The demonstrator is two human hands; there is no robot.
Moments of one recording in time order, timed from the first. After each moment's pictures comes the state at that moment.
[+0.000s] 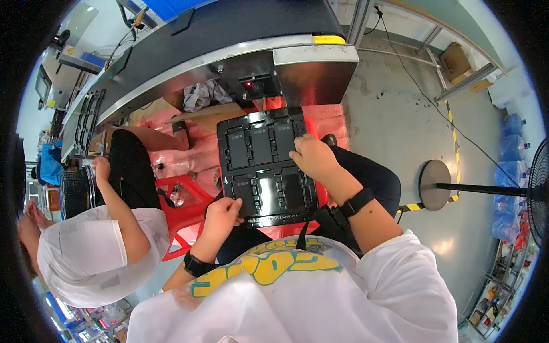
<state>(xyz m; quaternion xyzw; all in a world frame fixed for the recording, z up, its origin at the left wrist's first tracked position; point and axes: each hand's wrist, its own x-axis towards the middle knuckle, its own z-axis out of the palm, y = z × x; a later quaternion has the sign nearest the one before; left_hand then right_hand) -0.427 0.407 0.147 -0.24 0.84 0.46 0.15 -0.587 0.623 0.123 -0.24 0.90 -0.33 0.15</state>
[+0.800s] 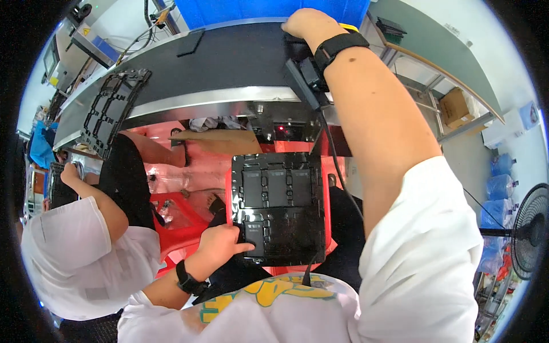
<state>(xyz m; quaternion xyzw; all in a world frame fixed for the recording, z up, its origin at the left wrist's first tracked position) -0.448 0.369 0.164 0.03 0.96 0.20 0.16 -0.846 0.489 0.323 -0.19 0.98 -0.02 -0.02</state>
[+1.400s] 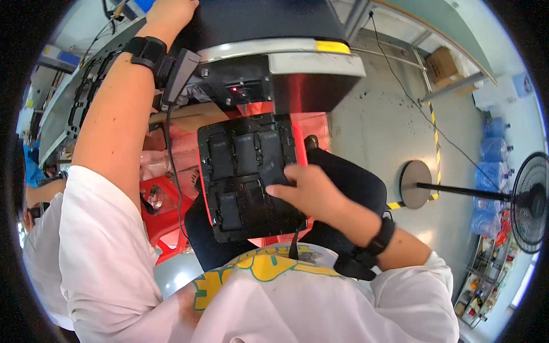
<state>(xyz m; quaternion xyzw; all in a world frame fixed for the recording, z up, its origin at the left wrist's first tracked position) -0.784 0.359 0.295 -0.09 0.98 -0.03 -0.20 -0.561 0.627 0.215 -0.12 0.85 -0.42 0.31</state>
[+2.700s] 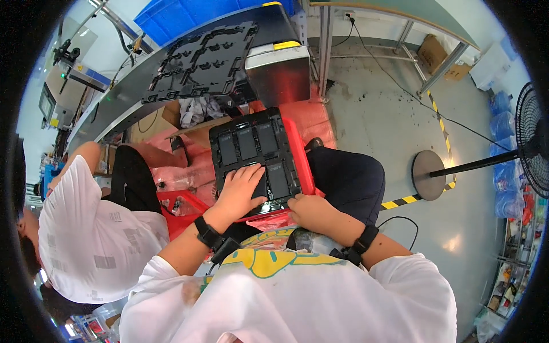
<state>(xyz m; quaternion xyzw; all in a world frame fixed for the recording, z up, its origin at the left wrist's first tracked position) -0.458 0.452 0.157 0.23 0.96 0.14 0.03 -0.452 0.680 0.146 -0.37 0.87 -0.26 0.21</state>
